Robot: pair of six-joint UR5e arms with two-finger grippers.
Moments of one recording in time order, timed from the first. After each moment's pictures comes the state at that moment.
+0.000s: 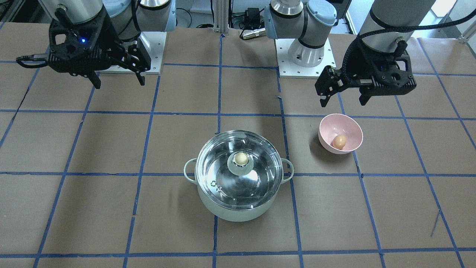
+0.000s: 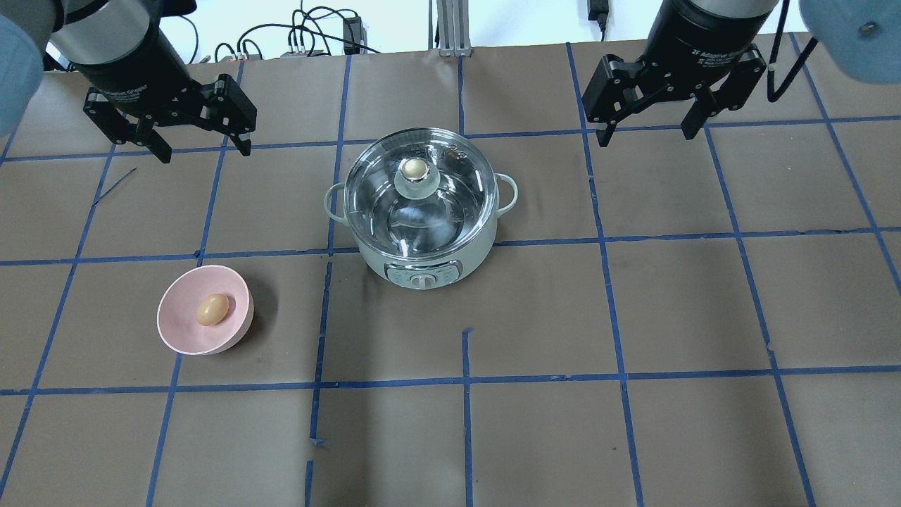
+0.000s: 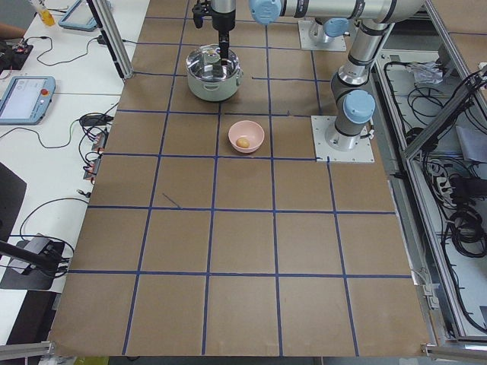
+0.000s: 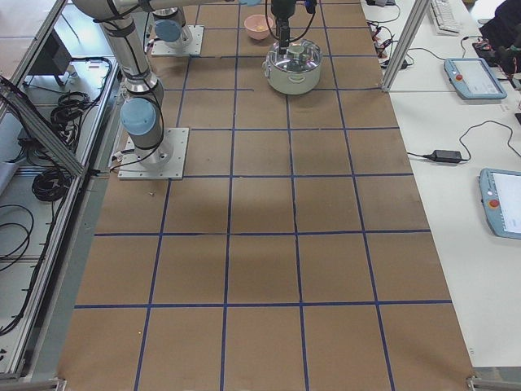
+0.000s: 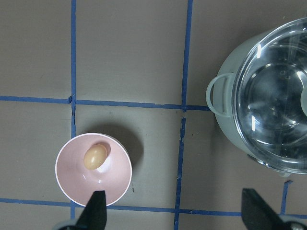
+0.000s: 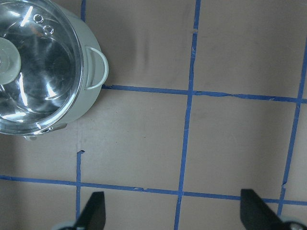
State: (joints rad) left arm -1.51 -1.60 -1.52 -1.56 1.59 0.00; right arm 1.62 -1.55 1.45 -1.48 -1.52 -0.03
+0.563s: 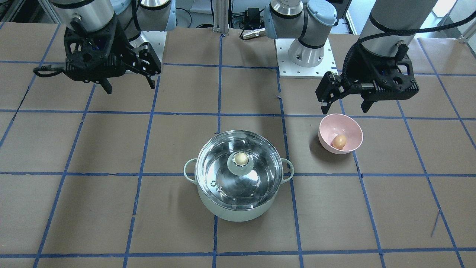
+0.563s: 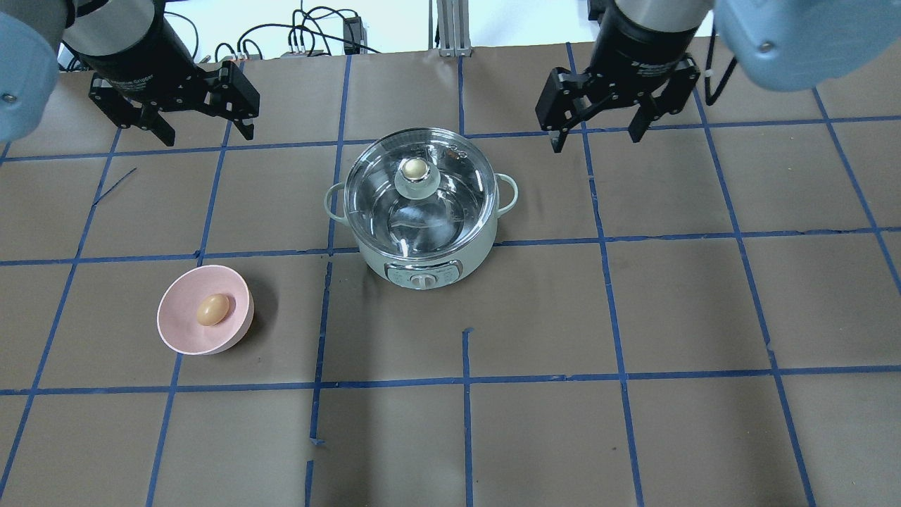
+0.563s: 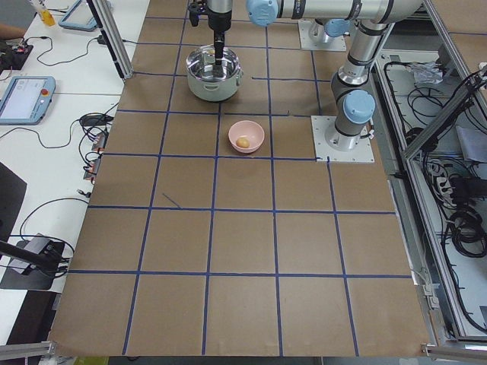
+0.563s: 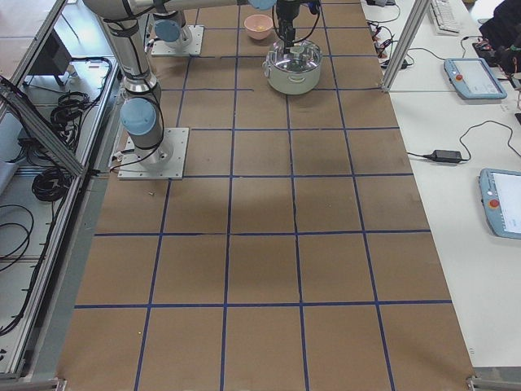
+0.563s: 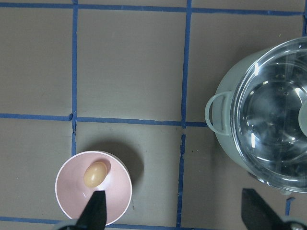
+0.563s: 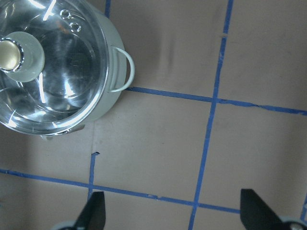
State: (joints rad) left arm -1.51 -1.60 -1.52 -1.48 1.60 0.01; right arm 1.72 -1.43 1.42 -1.58 -1.48 -0.05
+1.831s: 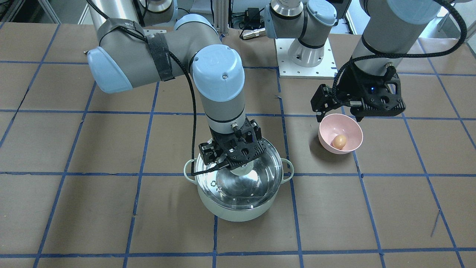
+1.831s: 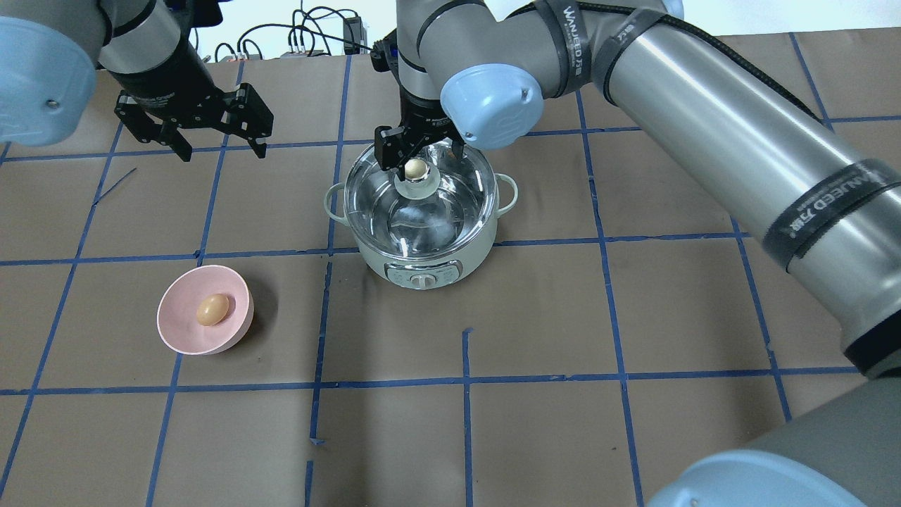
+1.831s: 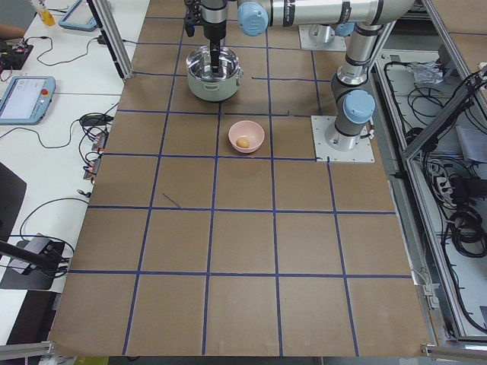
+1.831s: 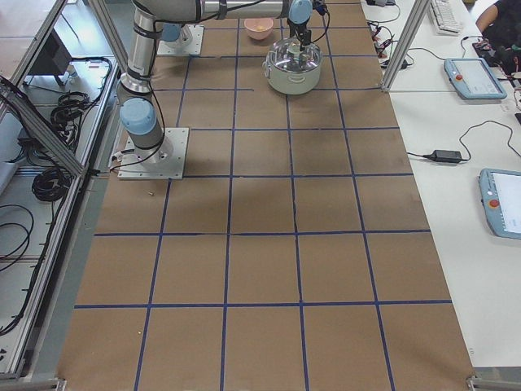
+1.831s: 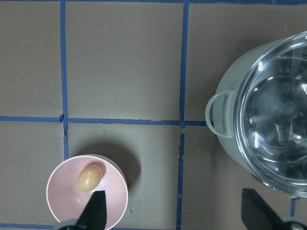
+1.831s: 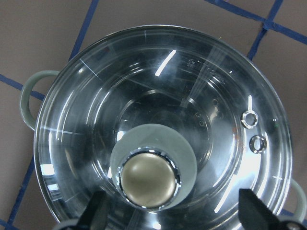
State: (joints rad) left arm -1.50 -1.64 -1.55 -1.49 1.60 0.06; right arm 1.97 -1.08 1.29 -1.85 -1.46 -0.04
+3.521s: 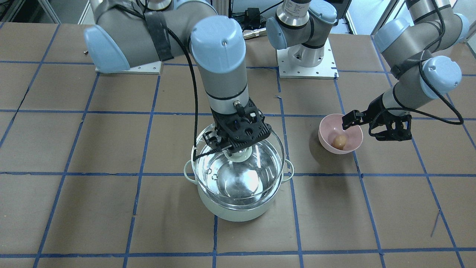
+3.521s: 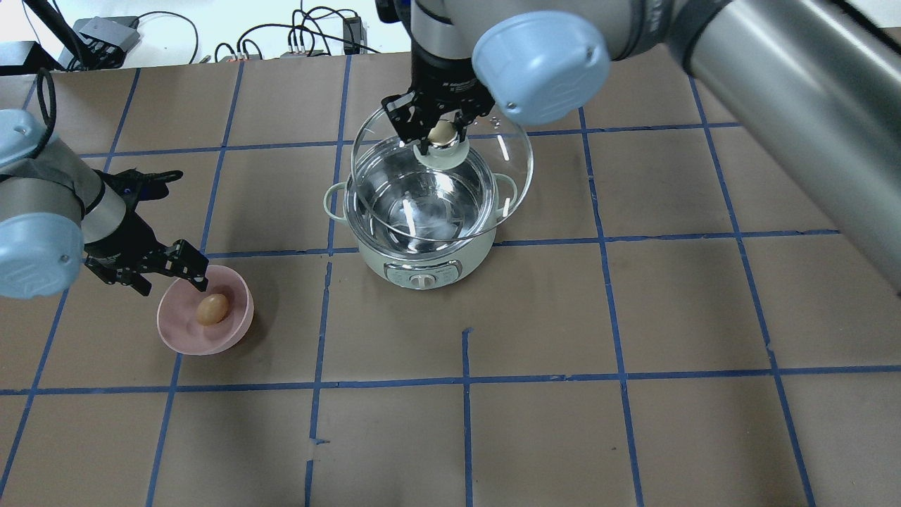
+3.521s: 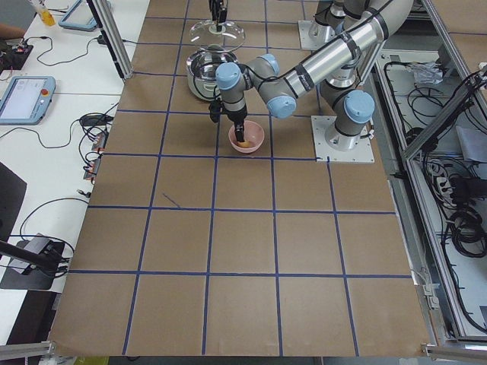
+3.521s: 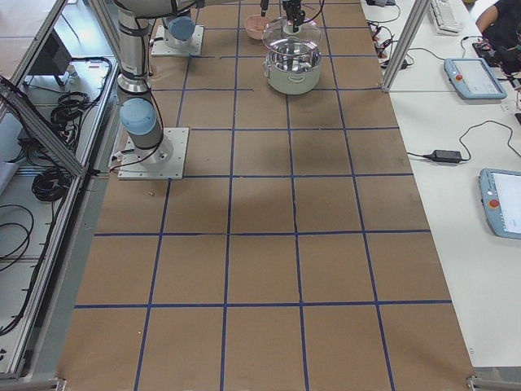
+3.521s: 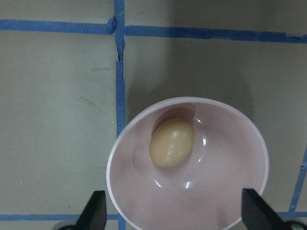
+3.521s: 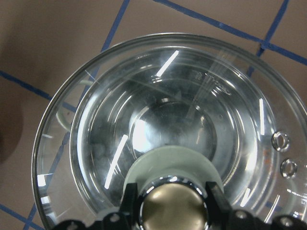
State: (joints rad) left arm -1.14 -1.67 -2.06 -1.14 1.59 0.43; right arm 1.91 -1.30 1.29 -1.67 -1.47 -0.04
